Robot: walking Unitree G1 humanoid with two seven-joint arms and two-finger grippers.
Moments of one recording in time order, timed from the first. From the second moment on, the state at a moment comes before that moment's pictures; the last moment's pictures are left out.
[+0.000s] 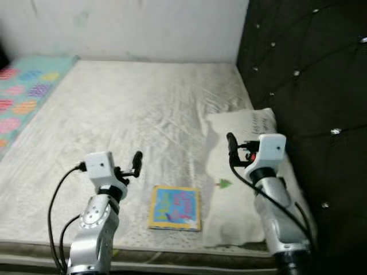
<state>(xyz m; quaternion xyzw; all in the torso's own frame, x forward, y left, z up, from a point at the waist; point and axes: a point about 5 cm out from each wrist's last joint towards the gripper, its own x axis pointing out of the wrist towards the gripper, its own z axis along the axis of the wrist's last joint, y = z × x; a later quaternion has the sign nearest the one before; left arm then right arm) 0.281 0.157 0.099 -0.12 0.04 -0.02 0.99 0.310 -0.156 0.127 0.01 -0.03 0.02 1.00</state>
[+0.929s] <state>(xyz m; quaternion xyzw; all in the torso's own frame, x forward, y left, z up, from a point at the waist) 0.287 0.158 0.099 -0.12 0.03 -0.01 0.99 0.317 -0.159 0.124 0.01 -0.03 0.00 1.00</state>
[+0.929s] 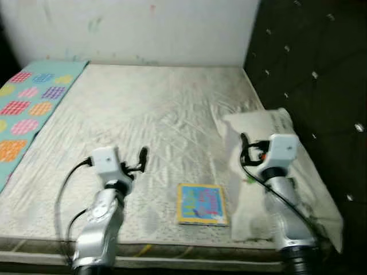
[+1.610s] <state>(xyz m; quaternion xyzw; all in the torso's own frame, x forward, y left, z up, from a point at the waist) 0.287 0.150 0.096 -0.13 0.04 -0.02 0.99 0.317 -0.164 0.117 0.00 -0.02 0.00 1.00</state>
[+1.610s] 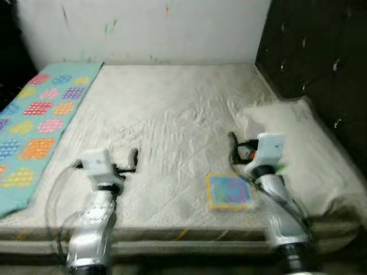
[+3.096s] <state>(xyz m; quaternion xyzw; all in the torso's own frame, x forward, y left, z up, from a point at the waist) 0.292 0.152 0.099 -0.13 0.04 -0.04 0.99 0.329 -0.142 0.130 -0.01 -0.04 0.02 1.00</state>
